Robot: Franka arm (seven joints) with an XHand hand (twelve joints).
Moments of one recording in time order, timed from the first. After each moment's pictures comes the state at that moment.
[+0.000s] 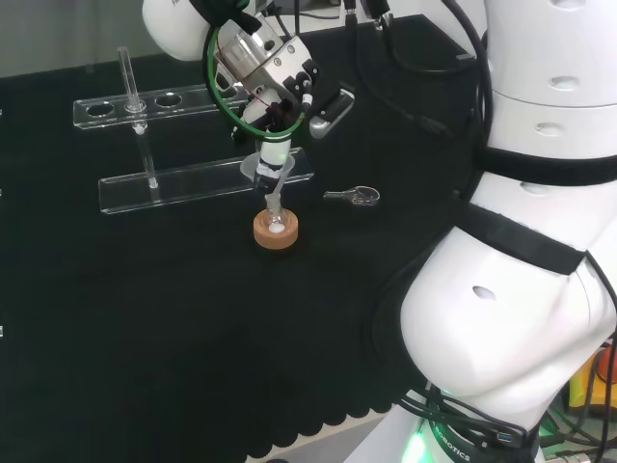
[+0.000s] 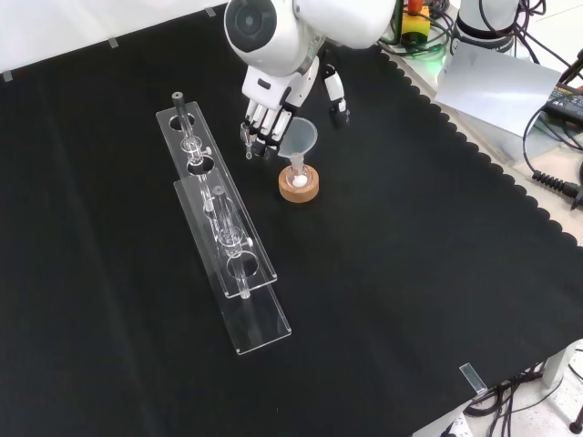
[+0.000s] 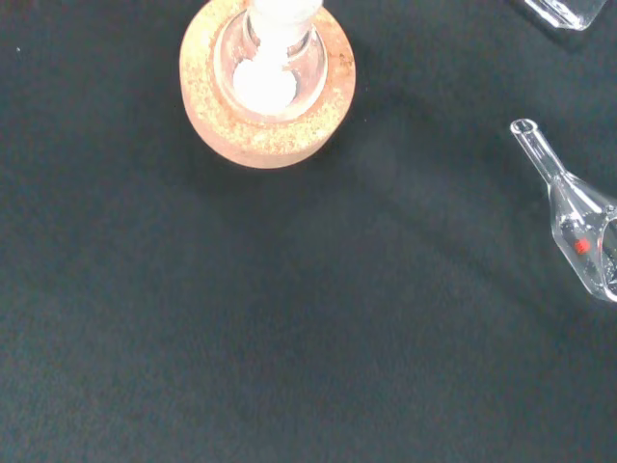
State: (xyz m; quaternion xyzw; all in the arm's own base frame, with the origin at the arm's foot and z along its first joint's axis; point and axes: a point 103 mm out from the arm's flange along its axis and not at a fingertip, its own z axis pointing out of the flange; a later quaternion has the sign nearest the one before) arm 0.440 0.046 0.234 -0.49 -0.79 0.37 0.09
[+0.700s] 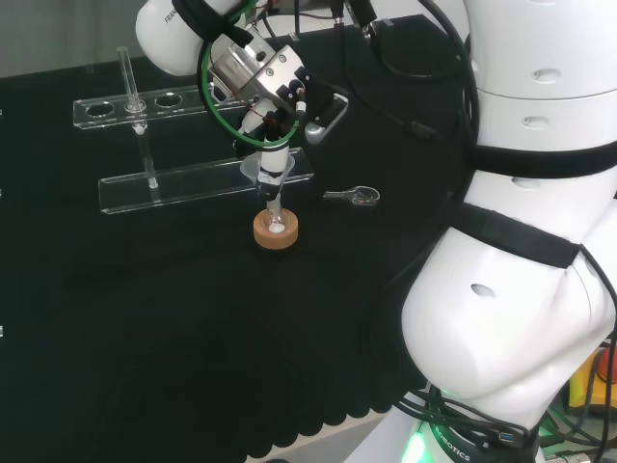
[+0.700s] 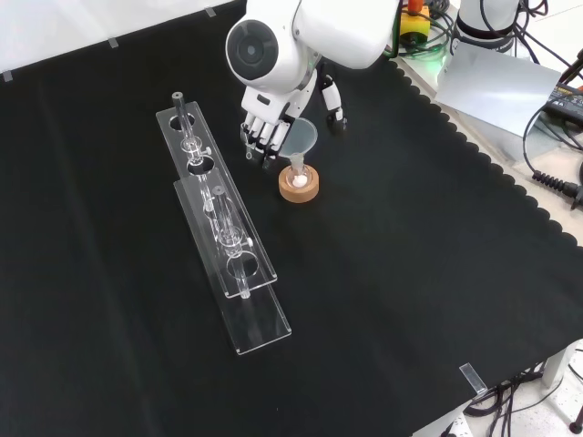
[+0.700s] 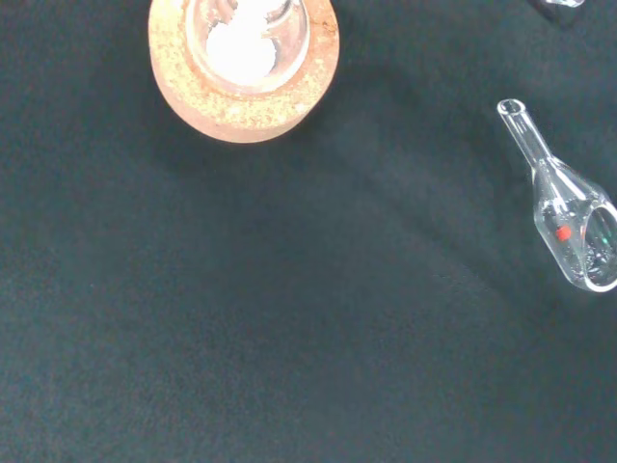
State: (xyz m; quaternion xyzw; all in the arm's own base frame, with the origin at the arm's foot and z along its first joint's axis) arm 0.446 0.046 0.221 -0.49 -0.77 0.40 0.08
